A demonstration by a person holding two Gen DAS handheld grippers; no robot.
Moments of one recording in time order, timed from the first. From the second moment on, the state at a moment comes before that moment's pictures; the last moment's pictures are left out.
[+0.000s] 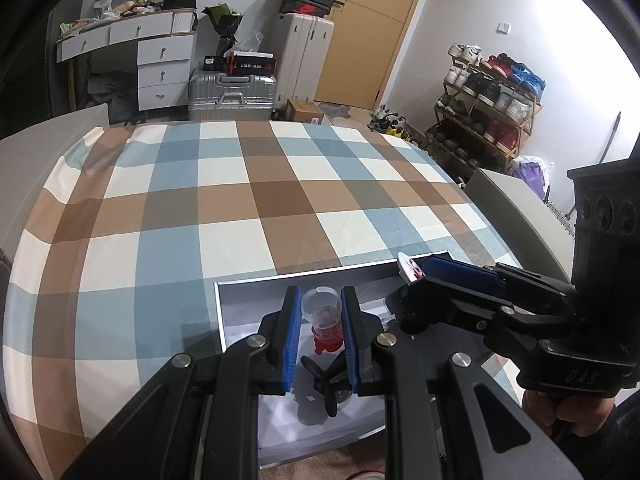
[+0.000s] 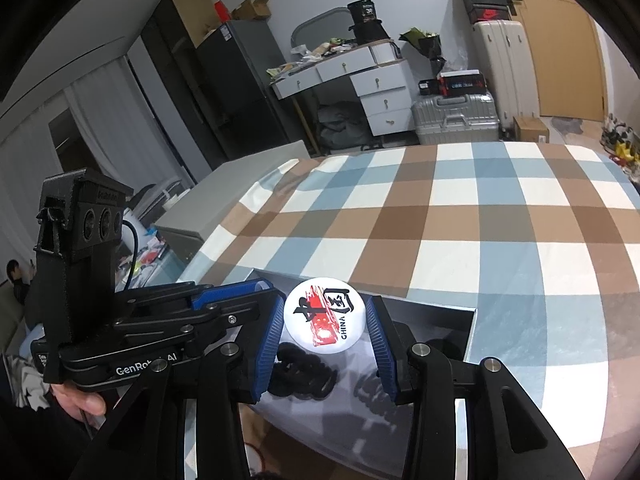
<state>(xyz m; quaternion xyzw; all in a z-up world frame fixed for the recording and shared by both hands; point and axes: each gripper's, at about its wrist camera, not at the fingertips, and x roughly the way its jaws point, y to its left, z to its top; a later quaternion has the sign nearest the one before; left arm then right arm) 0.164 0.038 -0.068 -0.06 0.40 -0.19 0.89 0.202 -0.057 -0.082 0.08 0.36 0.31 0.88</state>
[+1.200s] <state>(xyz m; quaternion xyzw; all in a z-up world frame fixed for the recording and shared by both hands) 0.114 0.067 -0.034 -0.05 0.31 -0.07 0.95 0.127 -0.098 -0.036 0.08 0.26 0.25 0.93</state>
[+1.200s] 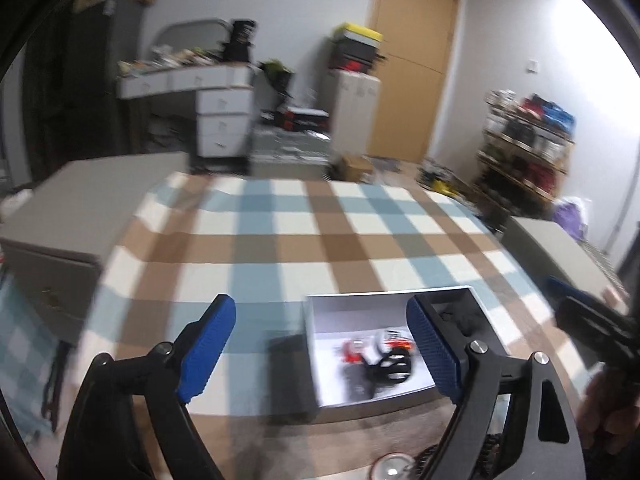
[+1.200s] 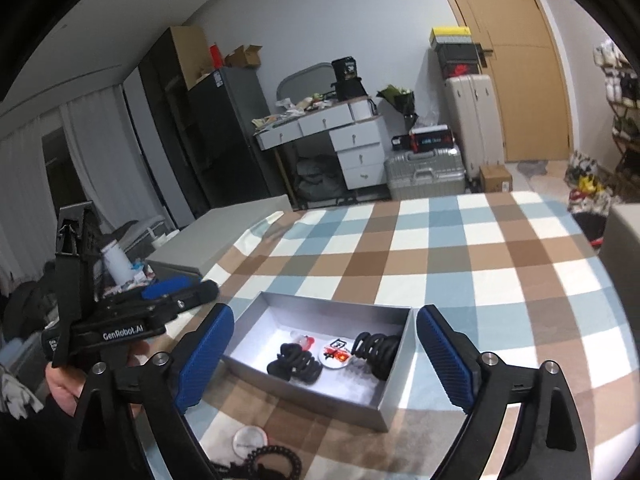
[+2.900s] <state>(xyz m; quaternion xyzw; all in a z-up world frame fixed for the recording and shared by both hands) 0.018 0.051 -0.093 -0.03 0.38 -0.02 0.93 0.039 -0.091 -0.127 -0.02 0.34 0.24 0.91</state>
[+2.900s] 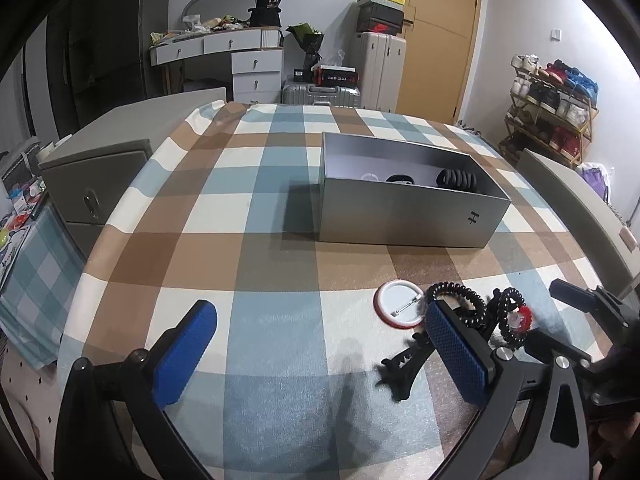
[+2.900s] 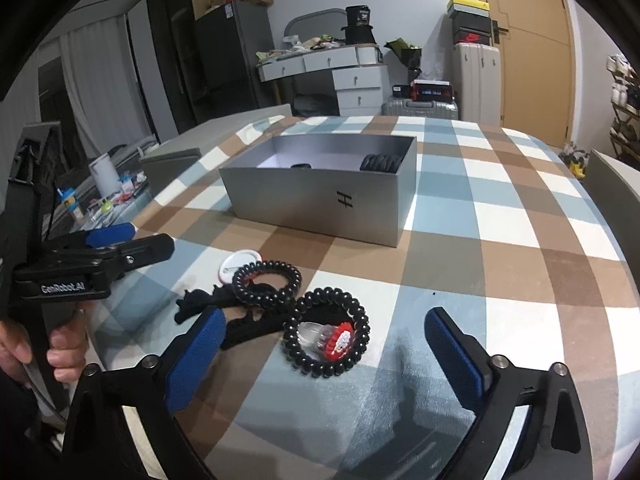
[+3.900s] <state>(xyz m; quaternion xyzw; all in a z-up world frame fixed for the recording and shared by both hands) 0.015 0.057 -0.085 -0.03 0.38 -0.02 0.92 0.032 -0.099 -0.125 -0.01 0.34 0.25 0.91</state>
